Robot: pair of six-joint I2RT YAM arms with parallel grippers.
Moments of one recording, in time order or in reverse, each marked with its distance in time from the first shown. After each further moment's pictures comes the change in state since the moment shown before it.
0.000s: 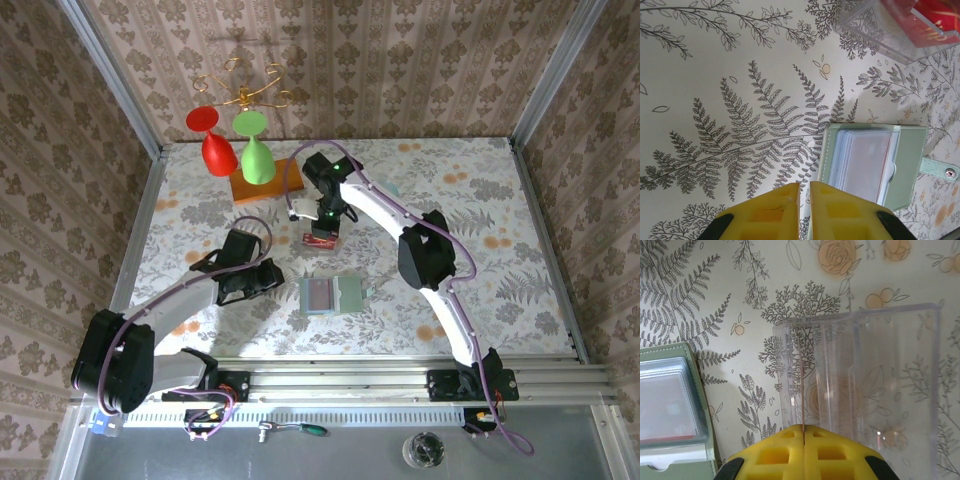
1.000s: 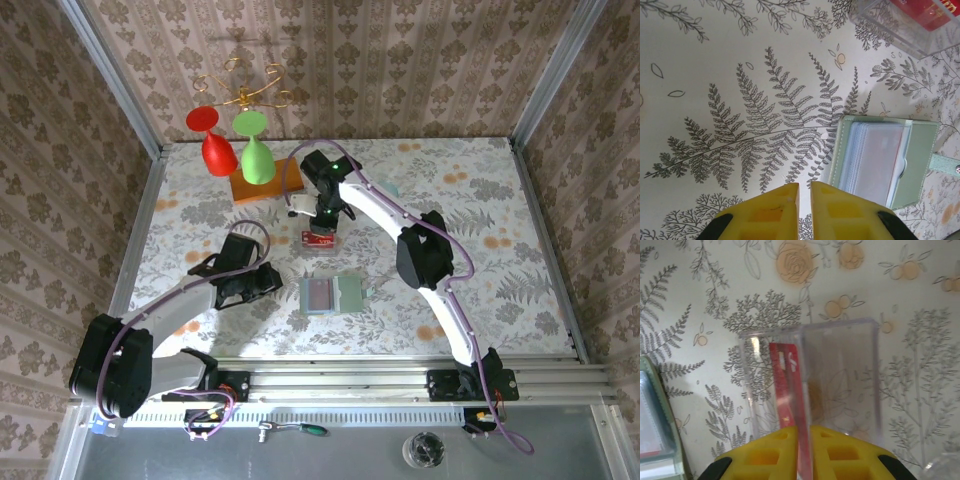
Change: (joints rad) left arm 0.006 -0.026 -0.042 0.003 0.000 -0.001; right arm 0.000 0.007 0.035 0.056 0.081 0.029
